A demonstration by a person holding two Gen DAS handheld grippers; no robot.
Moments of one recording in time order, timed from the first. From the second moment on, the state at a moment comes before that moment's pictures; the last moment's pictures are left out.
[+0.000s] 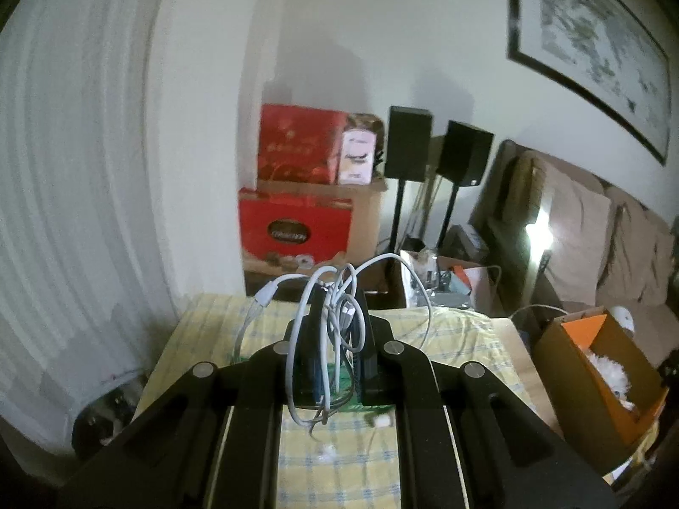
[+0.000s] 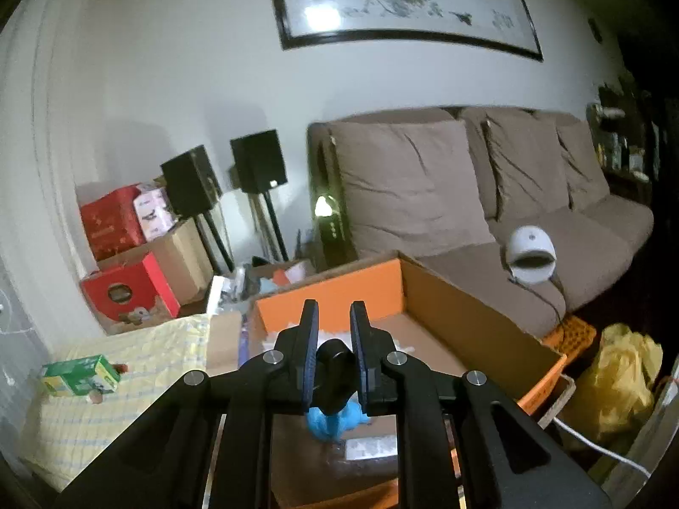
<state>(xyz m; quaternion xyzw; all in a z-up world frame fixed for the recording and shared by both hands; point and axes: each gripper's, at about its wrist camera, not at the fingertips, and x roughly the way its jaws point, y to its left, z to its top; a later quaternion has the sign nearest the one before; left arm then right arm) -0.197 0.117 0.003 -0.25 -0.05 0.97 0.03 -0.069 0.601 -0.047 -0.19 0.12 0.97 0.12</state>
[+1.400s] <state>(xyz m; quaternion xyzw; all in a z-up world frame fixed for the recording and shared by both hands) -0.199 0.273 0.024 -0.23 0.04 0.96 0.18 -0.053 0.603 -0.027 -0.21 0.08 0.97 0.12</state>
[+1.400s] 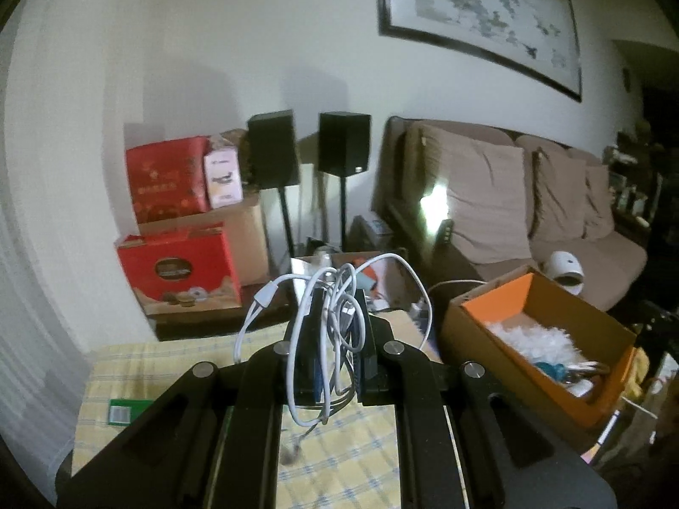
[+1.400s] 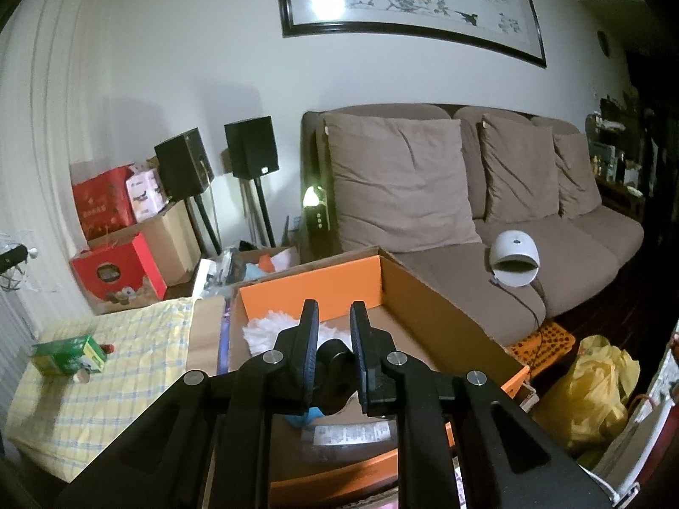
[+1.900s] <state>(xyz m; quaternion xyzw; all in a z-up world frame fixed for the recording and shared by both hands) -0.180 0.329 0.017 -0.24 0.07 0.94 0.25 -0.054 0.606 -0.026 -0.22 0.08 0.96 0.12</state>
